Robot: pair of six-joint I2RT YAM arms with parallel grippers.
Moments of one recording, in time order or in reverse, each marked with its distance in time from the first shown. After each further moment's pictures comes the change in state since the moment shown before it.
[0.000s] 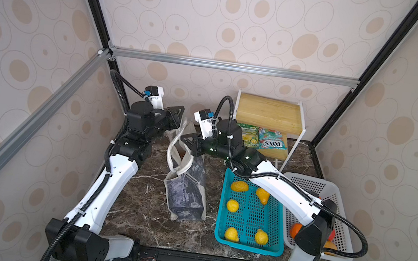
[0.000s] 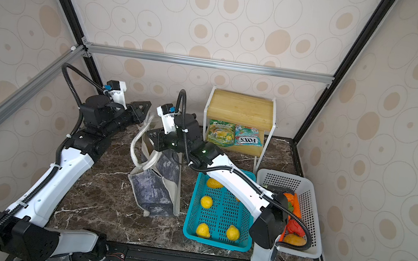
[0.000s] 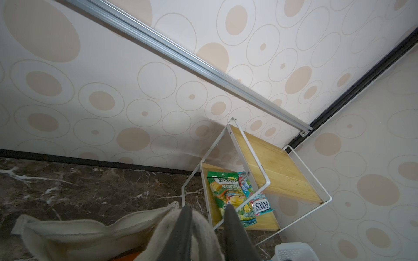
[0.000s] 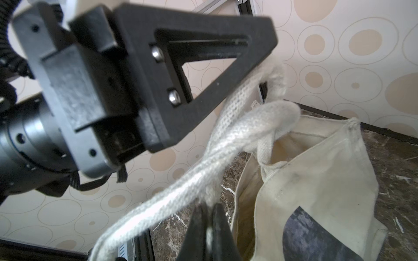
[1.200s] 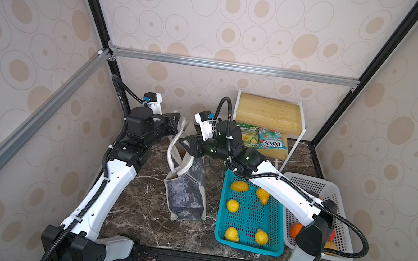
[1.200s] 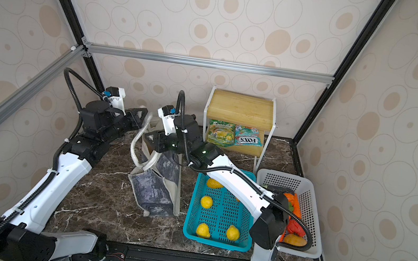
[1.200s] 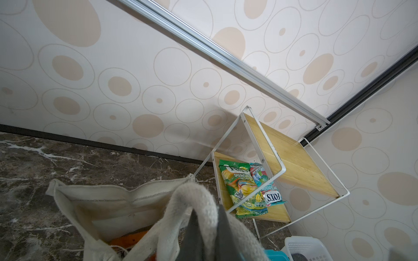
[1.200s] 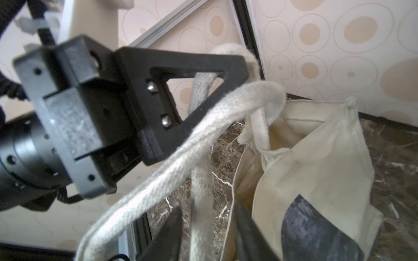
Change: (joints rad) left arm 0.005 -0.057 -0.060 -0.066 -0.073 0.050; right arm 0.000 -0.029 -0.042 -0.030 0.037 0.017
